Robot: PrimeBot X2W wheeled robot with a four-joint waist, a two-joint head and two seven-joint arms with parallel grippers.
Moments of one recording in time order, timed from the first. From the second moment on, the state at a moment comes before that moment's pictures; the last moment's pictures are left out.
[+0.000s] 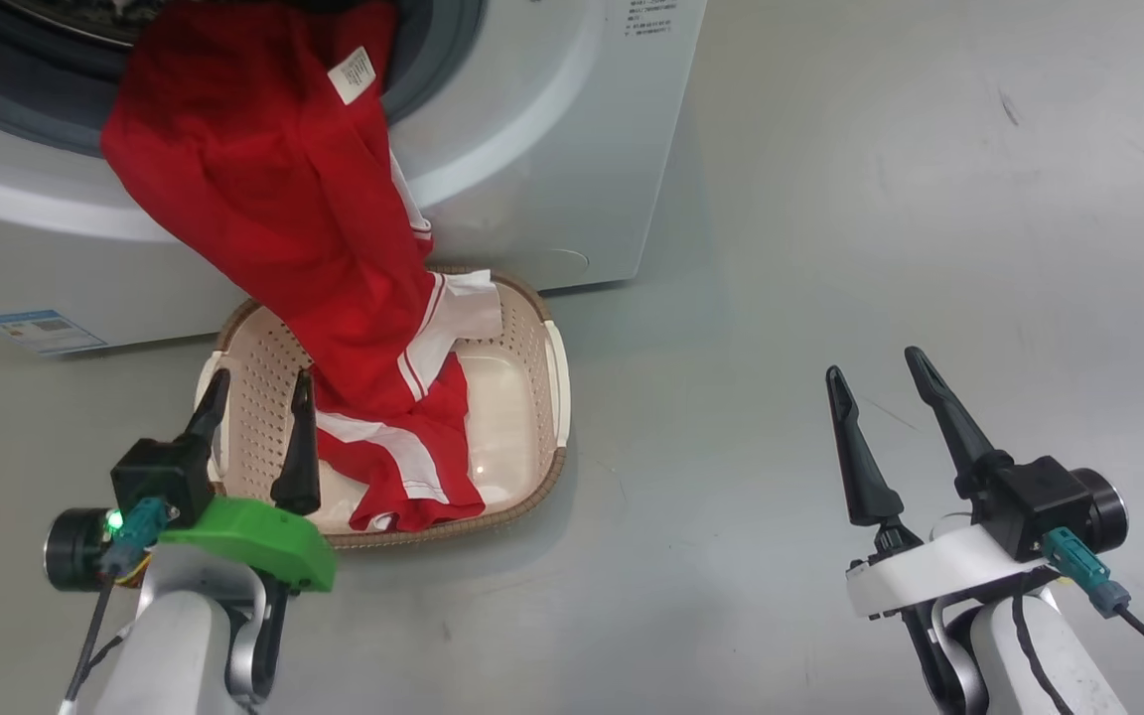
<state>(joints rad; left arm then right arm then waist) -0.25 0.05 -0.14 0.32 -0.30 0.00 -0.16 -0.08 -0.06 0.19 0.09 0.19 0.05 -0.26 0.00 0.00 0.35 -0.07</state>
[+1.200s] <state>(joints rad) -0.81 0.18 0.00 0.66 -0.41 -0.02 0.13 -0.27 -0.05 0.25 0.06 0.31 0.06 -0.26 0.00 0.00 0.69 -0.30</state>
